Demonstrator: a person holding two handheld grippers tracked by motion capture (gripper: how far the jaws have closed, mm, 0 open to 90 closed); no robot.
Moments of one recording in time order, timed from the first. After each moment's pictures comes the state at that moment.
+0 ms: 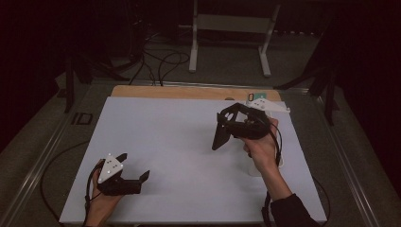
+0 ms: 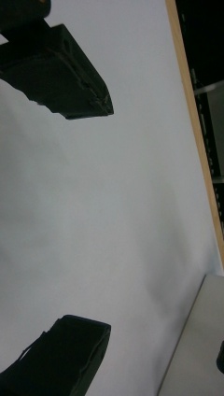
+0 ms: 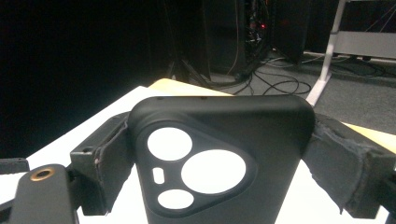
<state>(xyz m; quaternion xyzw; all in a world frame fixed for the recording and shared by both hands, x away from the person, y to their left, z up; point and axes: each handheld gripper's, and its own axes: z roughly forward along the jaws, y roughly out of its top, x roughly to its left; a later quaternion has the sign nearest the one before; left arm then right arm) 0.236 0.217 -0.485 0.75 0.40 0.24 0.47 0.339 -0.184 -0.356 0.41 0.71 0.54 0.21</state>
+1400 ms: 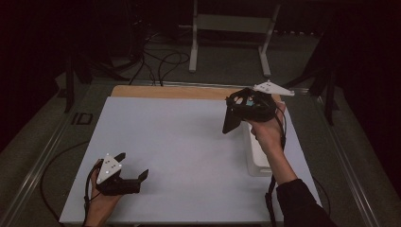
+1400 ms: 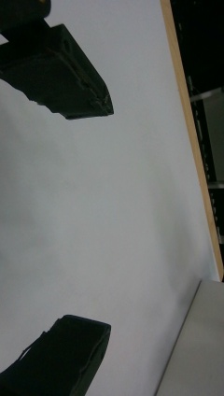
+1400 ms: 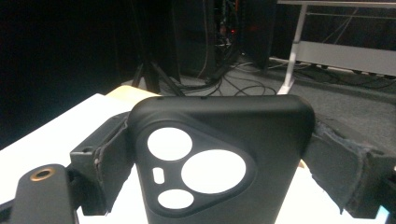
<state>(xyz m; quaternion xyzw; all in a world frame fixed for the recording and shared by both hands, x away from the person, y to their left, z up) 0.235 0.219 -0.484 0.74 0.40 0.25 0.47 0.382 -0.205 -0.342 0.42 0.70 0.51 0.26</state>
